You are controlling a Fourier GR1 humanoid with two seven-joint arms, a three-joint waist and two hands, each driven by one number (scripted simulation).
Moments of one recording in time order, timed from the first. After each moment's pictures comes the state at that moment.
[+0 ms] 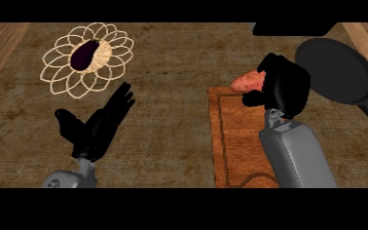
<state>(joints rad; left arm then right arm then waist) -0.08 0.16 -0.19 -1.54 0.28 0.02 0.20 -0.45 -0.02 0.12 -1.53 1.40 0.04 0.79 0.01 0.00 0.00</state>
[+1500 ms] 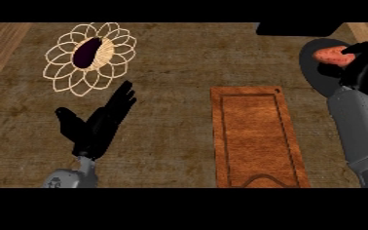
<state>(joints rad) -0.09 0.13 -0.17 -1.55 0.26 -0.02 0.21 -0.70 -0.37 -0.36 -0.66 1.06 -0.87 0.37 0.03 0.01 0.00</state>
